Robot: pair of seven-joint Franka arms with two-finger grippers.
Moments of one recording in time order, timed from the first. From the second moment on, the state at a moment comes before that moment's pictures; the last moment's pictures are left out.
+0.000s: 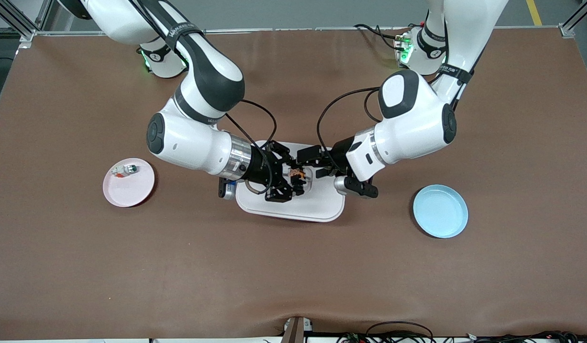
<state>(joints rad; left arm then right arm) -0.22 0.44 -0.39 -1.60 -0.77 2.34 -0.08 0.37 0.59 0.26 -1.31 0.62 2.23 1.78</state>
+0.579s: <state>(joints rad) -0.22 0.47 -0.39 -1.57 -0.77 2.35 -0.07 0.37 0.59 0.26 -1.28 0.62 2.23 1.79</state>
